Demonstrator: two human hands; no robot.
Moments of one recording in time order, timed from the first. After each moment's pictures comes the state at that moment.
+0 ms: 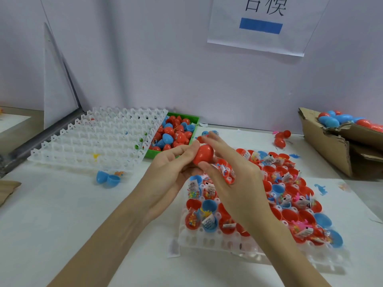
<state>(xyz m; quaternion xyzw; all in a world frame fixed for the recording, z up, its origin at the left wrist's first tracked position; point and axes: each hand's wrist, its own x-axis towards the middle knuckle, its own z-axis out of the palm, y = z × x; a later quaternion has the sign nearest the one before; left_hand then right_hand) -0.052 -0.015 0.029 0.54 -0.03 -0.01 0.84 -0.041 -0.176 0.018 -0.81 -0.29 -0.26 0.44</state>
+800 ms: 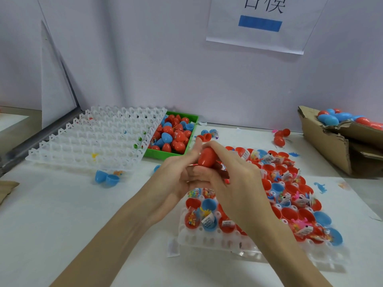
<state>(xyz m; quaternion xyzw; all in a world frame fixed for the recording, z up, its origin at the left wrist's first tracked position) -0.056 -0.022 0.029 0.54 -0.06 -0.10 0.83 -0.048 -0.176 0.019 -0.84 -0.28 -0.26 0.38</state>
